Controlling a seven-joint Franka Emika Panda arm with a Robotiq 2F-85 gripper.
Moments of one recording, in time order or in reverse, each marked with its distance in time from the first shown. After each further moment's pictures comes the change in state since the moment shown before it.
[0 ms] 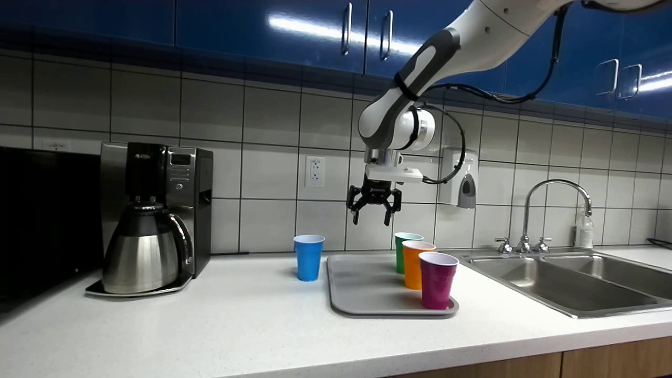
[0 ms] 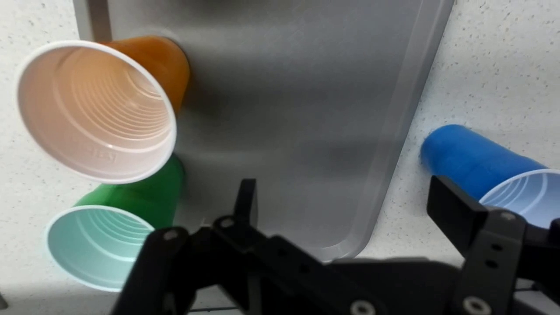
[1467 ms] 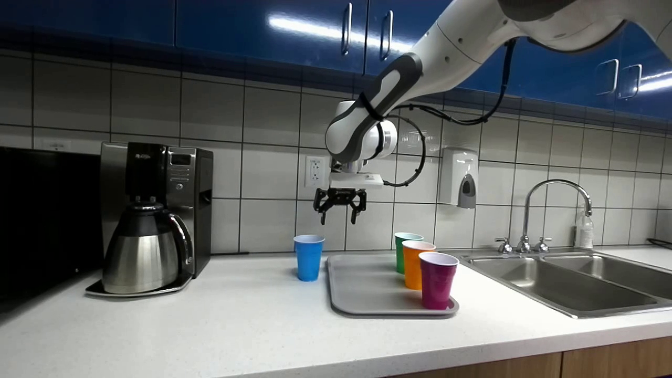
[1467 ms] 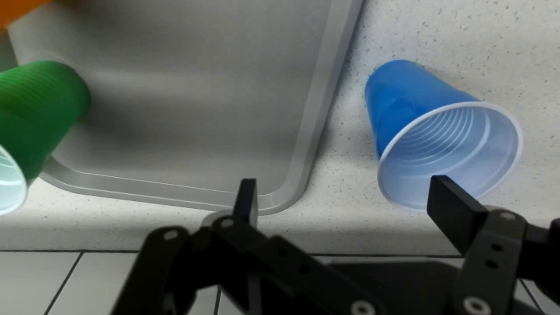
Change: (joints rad) arm 0.134 0.202 -0.034 0.252 -0.131 0.036 0.130
